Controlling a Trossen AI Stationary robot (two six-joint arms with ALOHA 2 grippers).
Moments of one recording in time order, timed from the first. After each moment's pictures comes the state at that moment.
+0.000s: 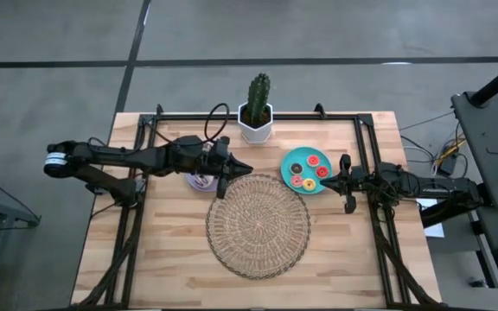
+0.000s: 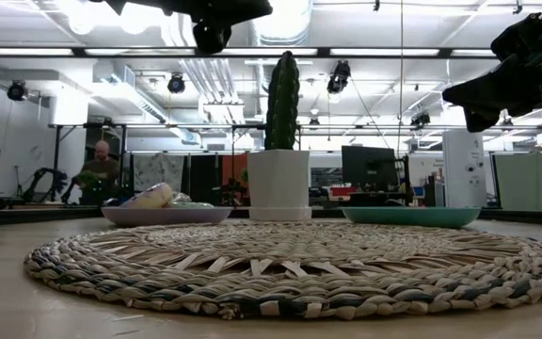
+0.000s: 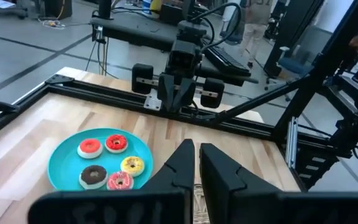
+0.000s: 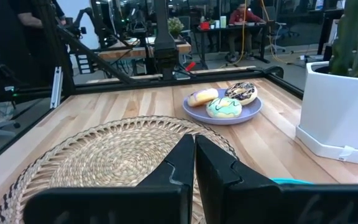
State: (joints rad) left arm 0.06 1.25 0.93 0.18 0.08 -0.23; right arm -0.06 0.06 0.02 -0.02 -0.02 0.11
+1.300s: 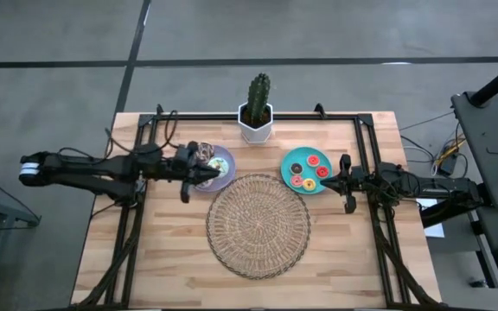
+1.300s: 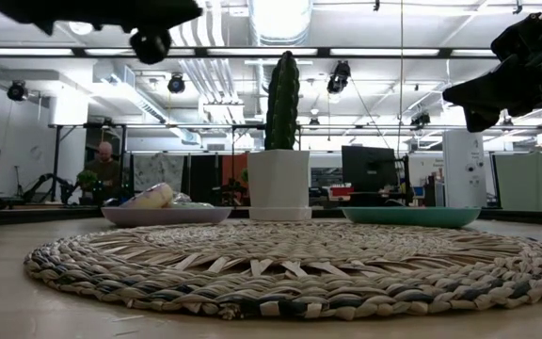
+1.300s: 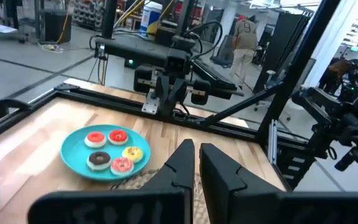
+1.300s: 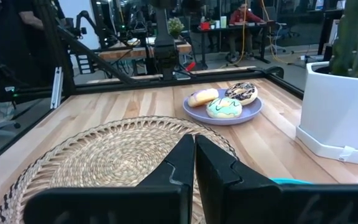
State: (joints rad) left arm 0.05 0.84 0.57 0.25 0.08 -0.26; right arm -0.06 0.06 0.02 -0.02 -0.02 0.11
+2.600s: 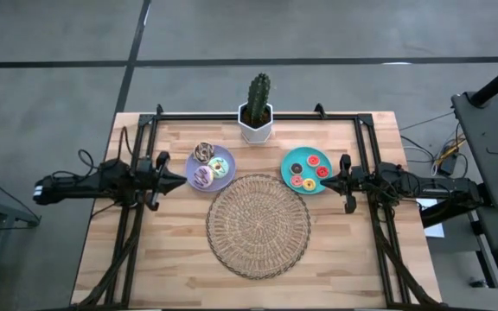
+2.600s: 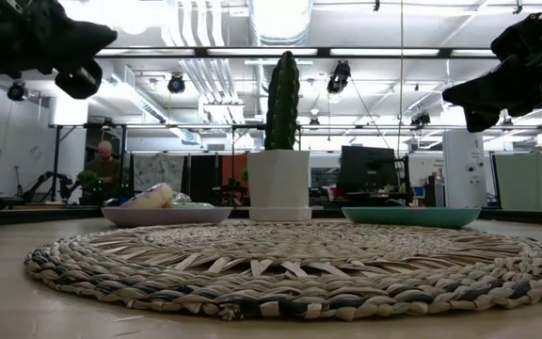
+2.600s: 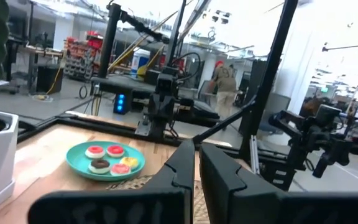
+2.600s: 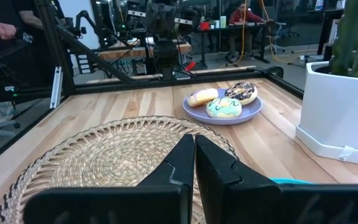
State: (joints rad) left arm 0.03 0.13 0.11 0.13 0.08 -0.24; right arm -0.06 0.06 0.02 -0.02 -0.02 0.11
